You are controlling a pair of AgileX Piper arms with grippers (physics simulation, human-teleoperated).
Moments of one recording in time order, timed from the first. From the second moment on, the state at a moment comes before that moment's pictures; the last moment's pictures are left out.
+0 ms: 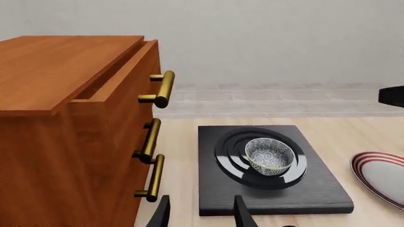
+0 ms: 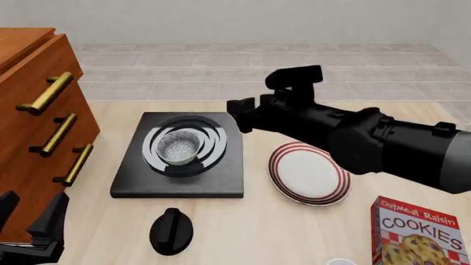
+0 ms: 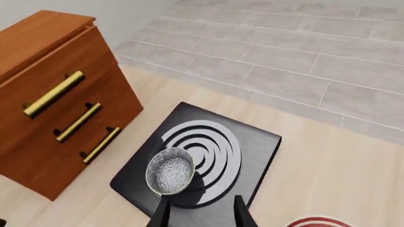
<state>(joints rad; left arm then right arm) -0.02 0.09 0.00 -0.03 0.00 0.65 1.46 -0.97 -0.09 0.21</state>
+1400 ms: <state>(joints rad) -0.03 0.12 0.00 -0.04 -0.02 0.74 2.00 -1.30 -0.07 0.27</state>
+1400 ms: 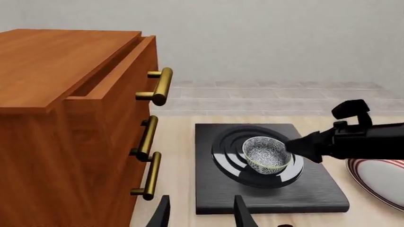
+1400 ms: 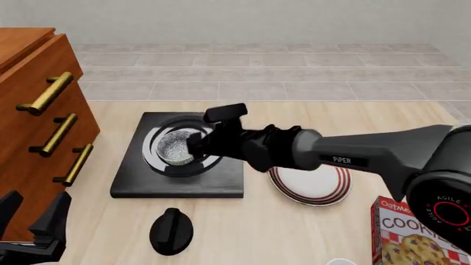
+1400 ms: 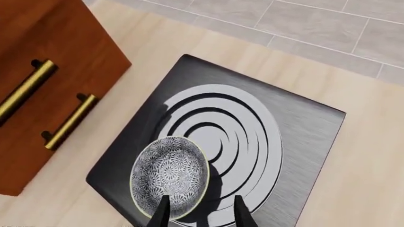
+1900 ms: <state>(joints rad) -0.04 0.12 0.00 -0.04 -0.02 0.76 2.07 -1.35 -0.06 0.28</state>
